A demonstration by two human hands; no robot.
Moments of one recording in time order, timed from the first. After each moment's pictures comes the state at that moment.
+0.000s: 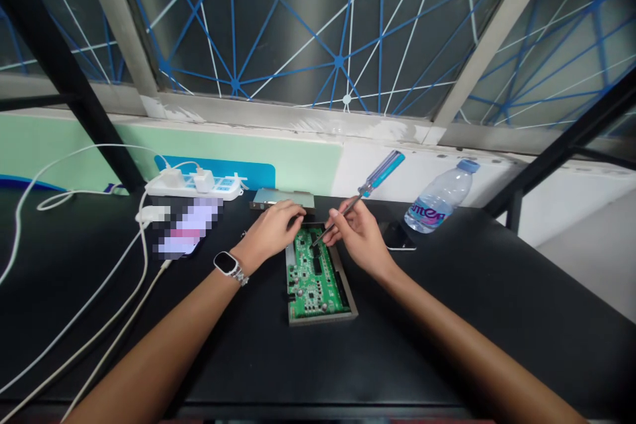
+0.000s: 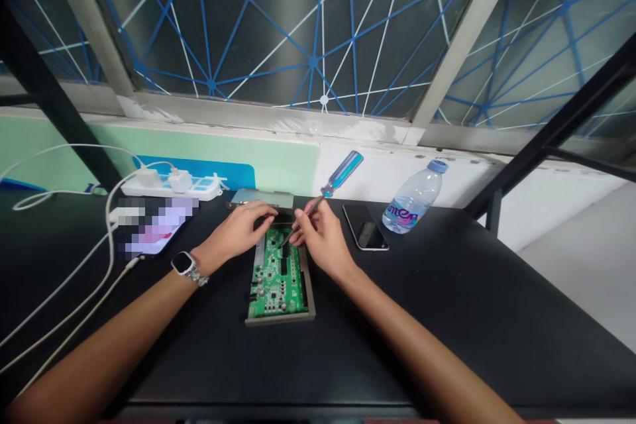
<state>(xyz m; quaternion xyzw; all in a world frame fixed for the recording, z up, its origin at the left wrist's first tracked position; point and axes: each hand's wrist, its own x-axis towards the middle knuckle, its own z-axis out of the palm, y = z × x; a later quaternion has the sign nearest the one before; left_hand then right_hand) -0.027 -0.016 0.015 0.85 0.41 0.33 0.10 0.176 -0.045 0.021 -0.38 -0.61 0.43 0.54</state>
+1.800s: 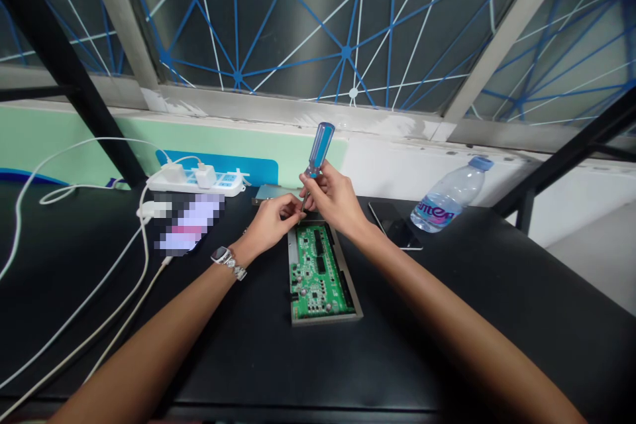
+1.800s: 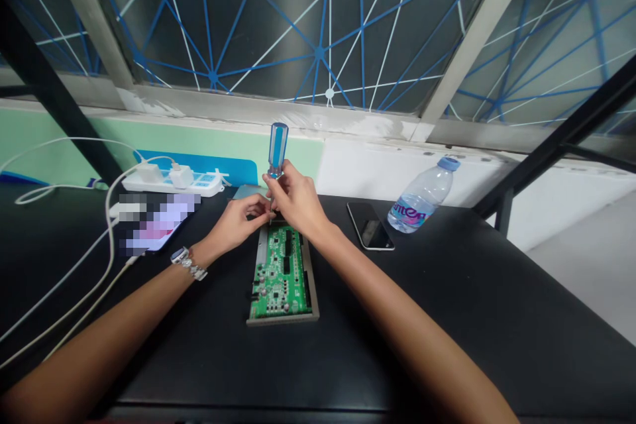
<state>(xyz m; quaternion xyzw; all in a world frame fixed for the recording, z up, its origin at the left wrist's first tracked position) -0.033 -0.004 0.005 0.76 0.37 0.45 0.29 0.131 0.003 0.058 -0.36 -0.75 0.29 0.47</state>
